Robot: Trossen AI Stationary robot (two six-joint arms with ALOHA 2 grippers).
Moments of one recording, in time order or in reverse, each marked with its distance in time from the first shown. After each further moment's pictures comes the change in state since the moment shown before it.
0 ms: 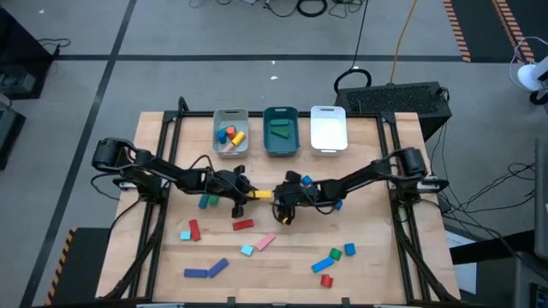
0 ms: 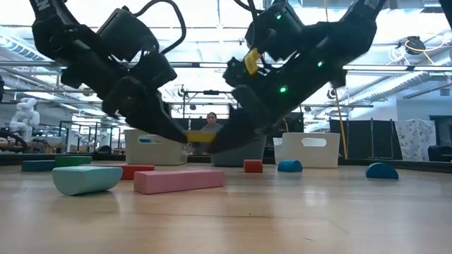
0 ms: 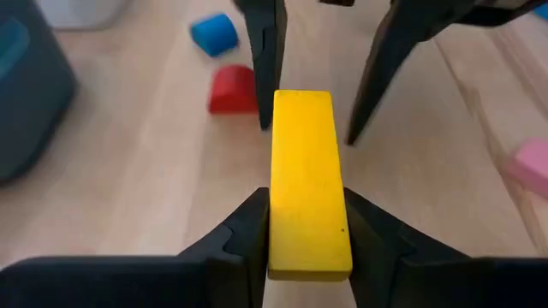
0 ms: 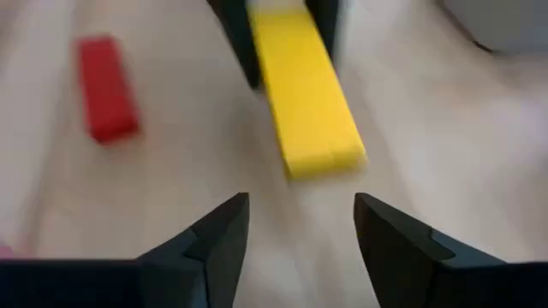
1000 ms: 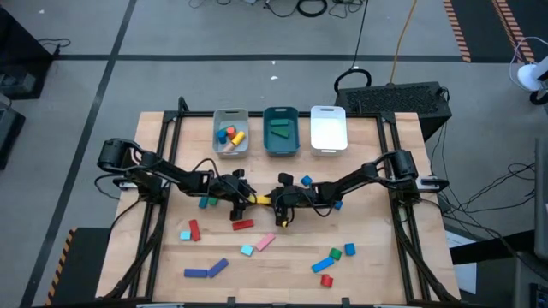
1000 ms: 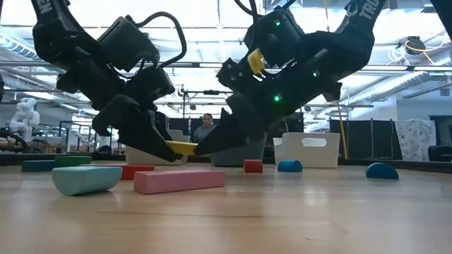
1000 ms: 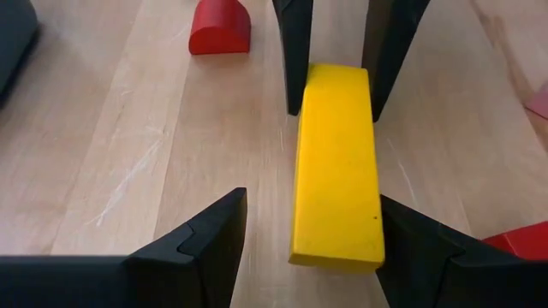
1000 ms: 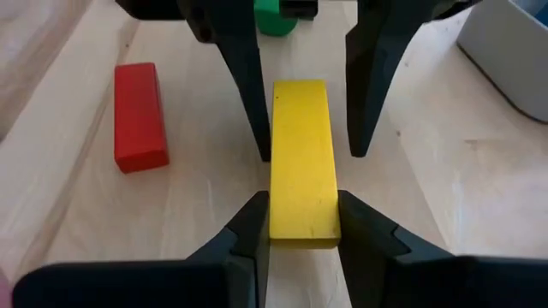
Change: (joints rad) left arm -0.021 0.059 -0.001 -0.047 -0.016 0.004; right arm -0.001 0.094 -0.001 0.239 -0.059 -0.156
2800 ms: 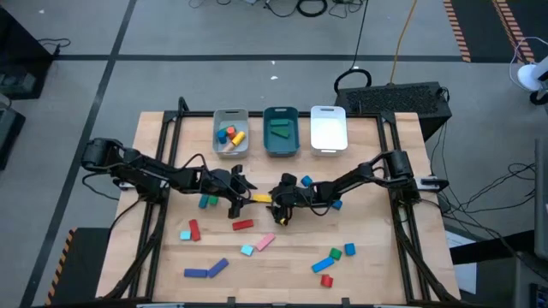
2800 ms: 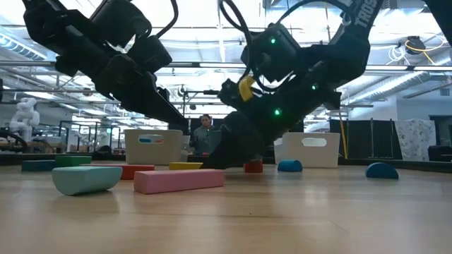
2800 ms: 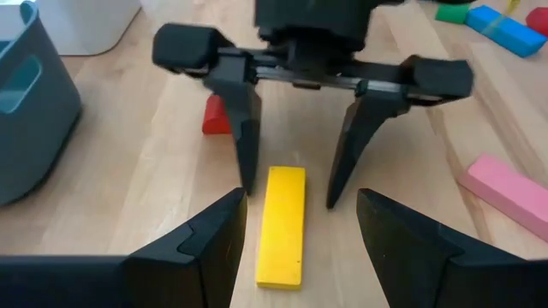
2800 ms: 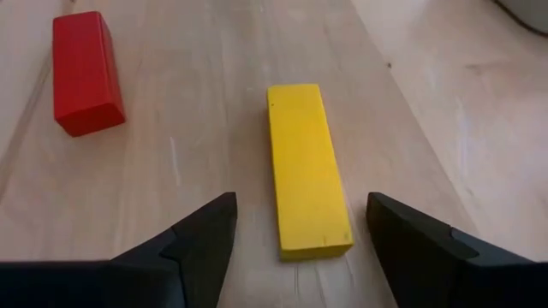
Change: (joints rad) left arm 0.002 -0.171 -0.001 -0.032 0.018 -0.011; right arm -0.022 0.039 -0.001 -0.061 0.001 0.116
